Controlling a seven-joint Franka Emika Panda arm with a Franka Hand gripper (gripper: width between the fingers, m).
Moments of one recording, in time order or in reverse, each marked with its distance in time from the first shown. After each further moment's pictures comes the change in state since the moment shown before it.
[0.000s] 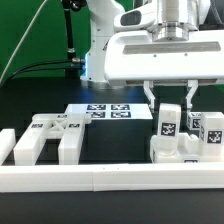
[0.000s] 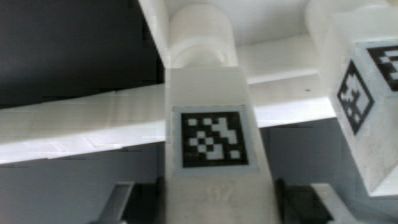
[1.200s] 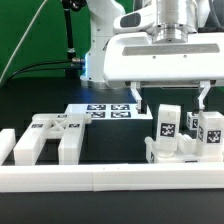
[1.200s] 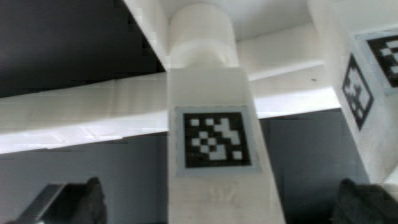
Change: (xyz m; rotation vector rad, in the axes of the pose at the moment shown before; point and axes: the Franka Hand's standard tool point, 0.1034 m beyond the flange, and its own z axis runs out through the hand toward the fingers) arm 0.001 0.001 0.001 -0.002 0.025 0.003
